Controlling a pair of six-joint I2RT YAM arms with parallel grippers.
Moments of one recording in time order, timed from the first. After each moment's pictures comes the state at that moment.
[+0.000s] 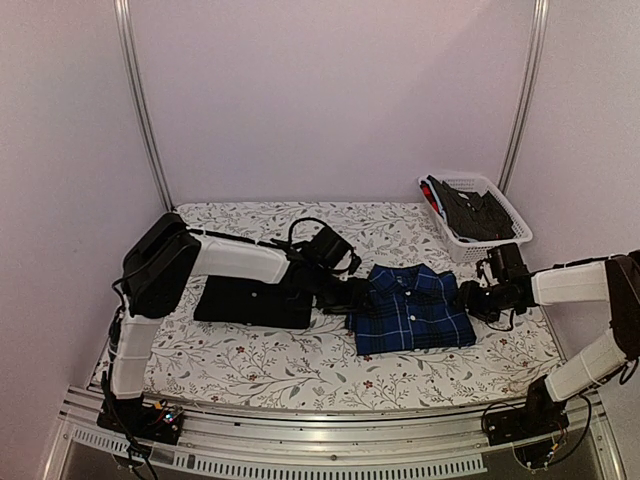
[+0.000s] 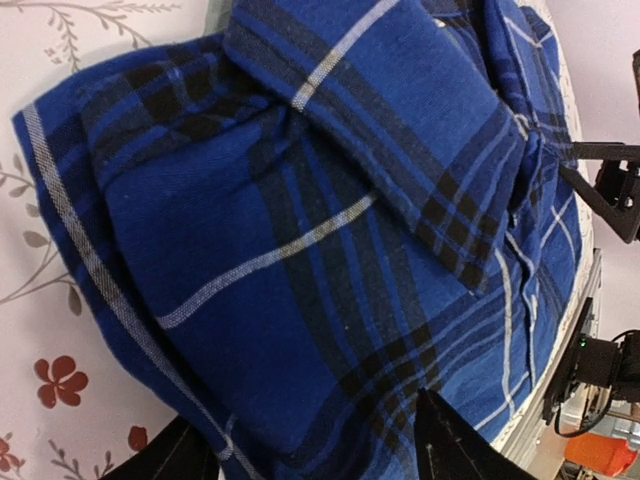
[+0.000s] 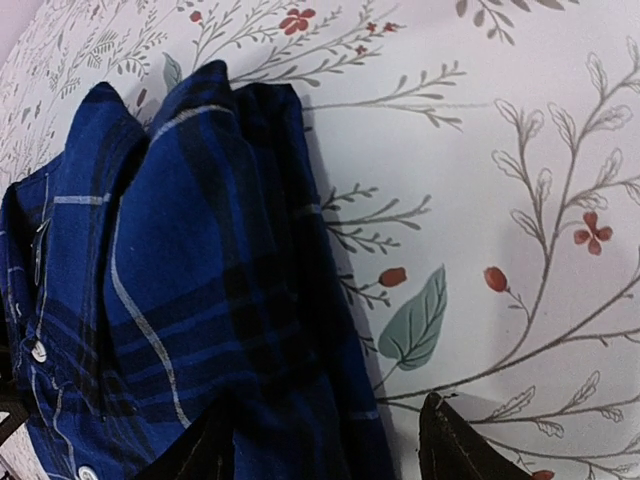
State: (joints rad) left arm -0.90 2.23 1.55 -0.25 0.32 -0.68; right arm 0.21 1.41 0.55 -0.13 -0.15 0.54
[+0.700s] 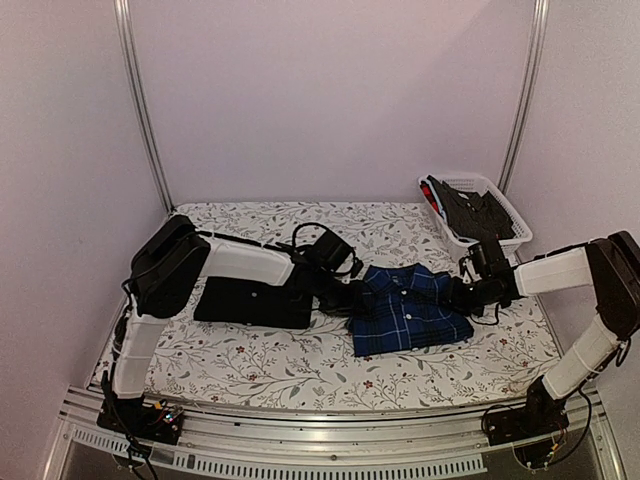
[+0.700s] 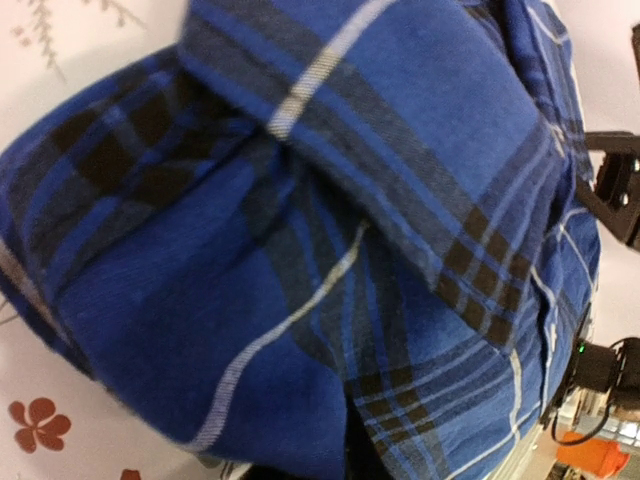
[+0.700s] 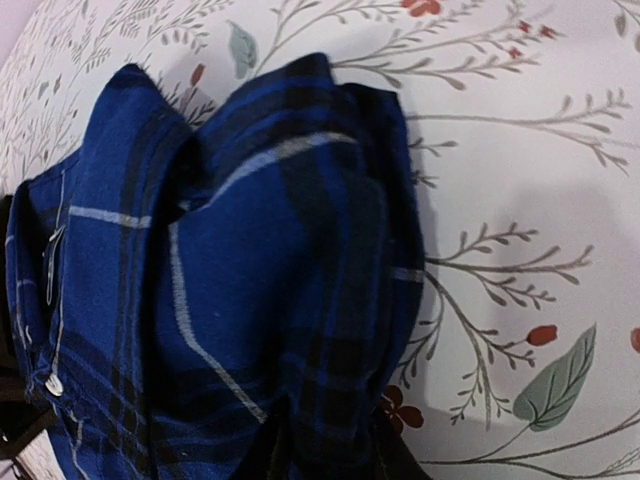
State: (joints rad) left arm -0.90 2.28 1.58 -0.23 0.34 -0.70; right arm 0.30 1.57 0.65 -0.07 -0.18 0.59
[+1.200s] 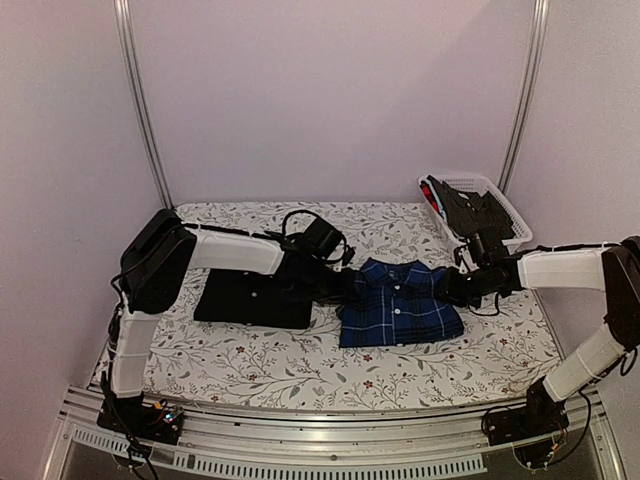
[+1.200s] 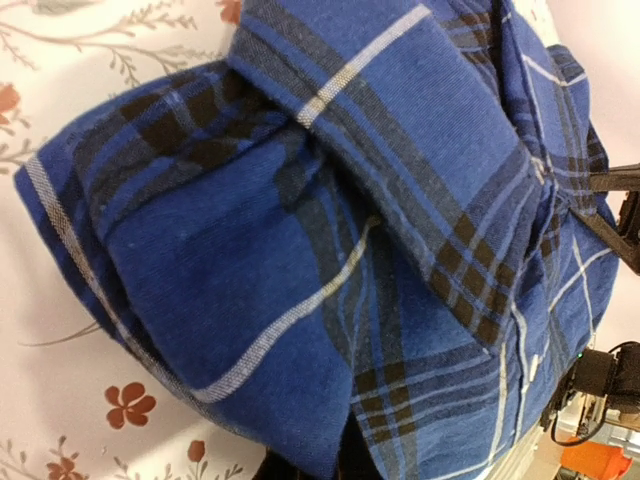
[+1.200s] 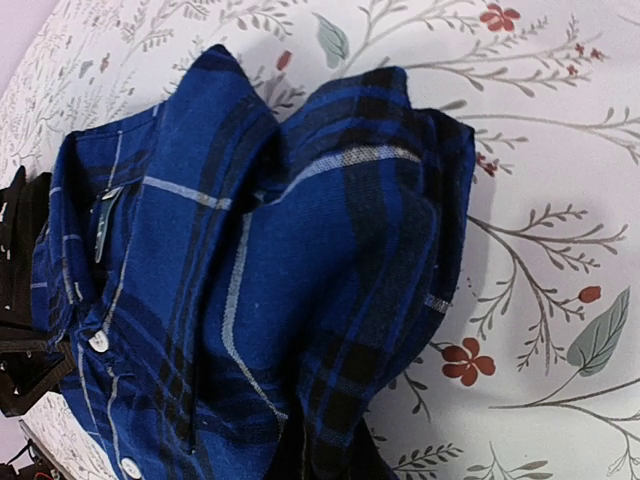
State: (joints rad) left arm -0.85 2.24 1.58 -0.27 0.34 -0.66; right arm 0.36 1.51 0.73 -0.21 -0.19 0.62
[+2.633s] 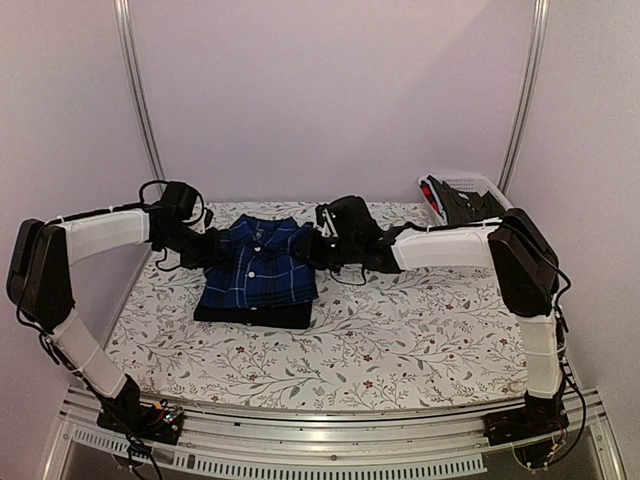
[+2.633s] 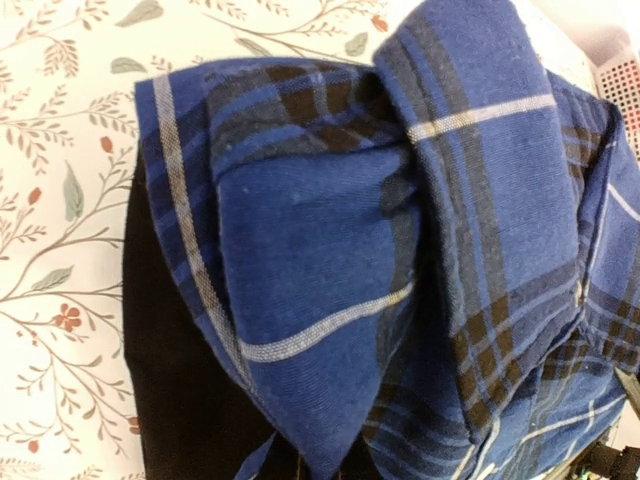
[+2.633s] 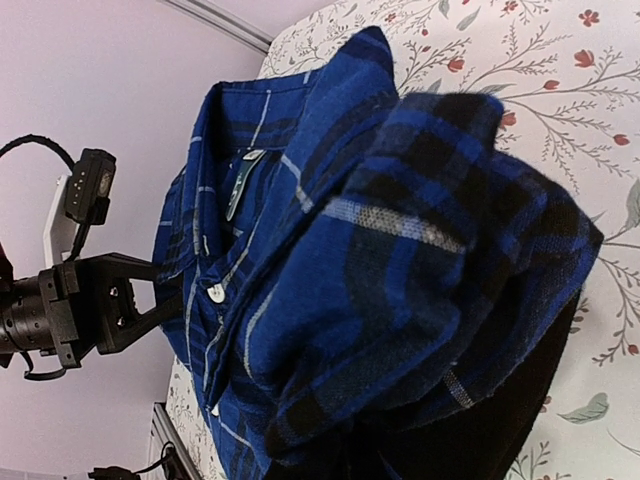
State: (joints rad) left arm -0.27 1.61 1.12 -0.50 0.23 -0.45; right arm 0.87 2.13 1.56 0.07 -0.17 0.88
